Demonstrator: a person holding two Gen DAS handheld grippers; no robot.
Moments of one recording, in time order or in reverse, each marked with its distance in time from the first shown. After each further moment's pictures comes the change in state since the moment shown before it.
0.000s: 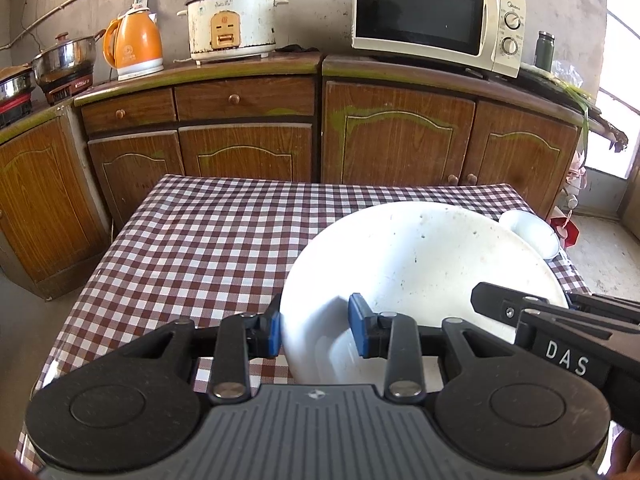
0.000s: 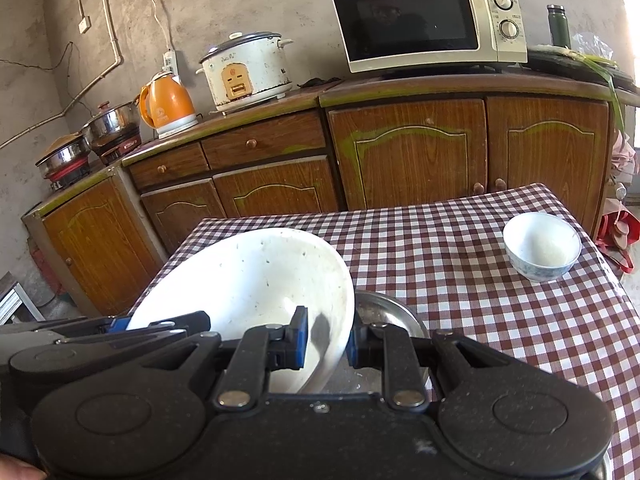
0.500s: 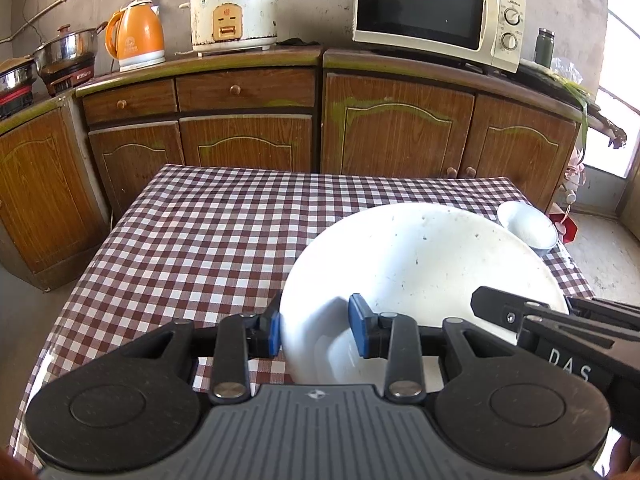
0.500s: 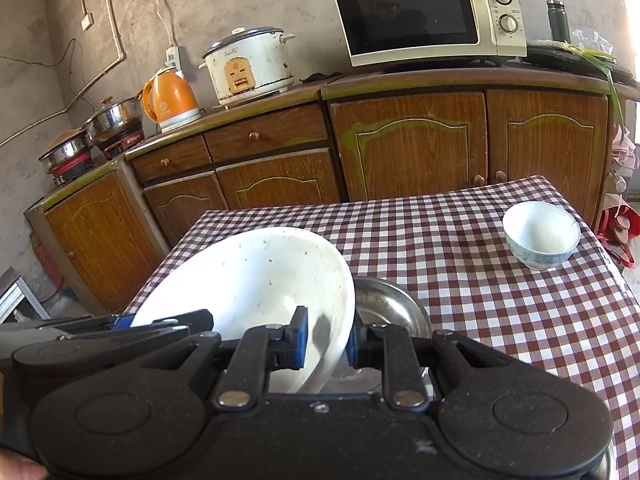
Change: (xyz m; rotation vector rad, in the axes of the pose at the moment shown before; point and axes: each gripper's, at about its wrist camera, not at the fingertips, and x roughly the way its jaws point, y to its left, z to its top) left arm -0.002 -0.001 -0.011 -0.008 0.012 -0.003; right arm -0.006 0.000 -0.015 -0.004 0.010 0.007
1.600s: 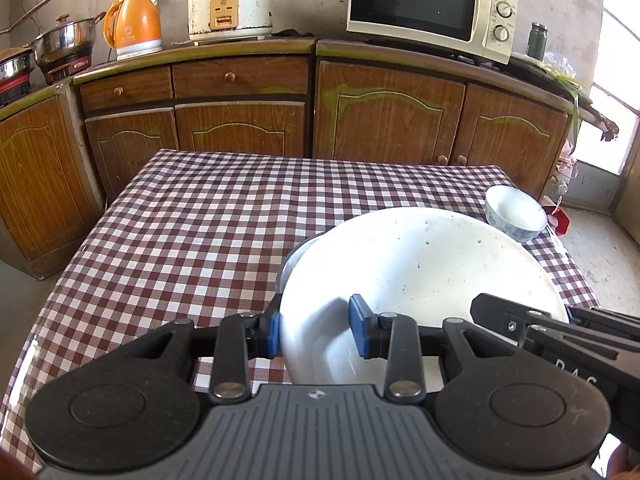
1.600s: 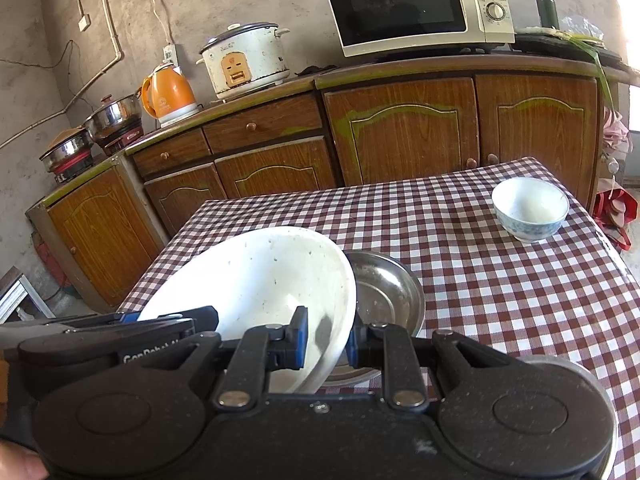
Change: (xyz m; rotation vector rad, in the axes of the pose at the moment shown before) left arm -0.007 -0.009 -0.022 -0.012 0.016 -0.017; right arm -0.016 -0.008 -0.028 0.025 0.010 0.003
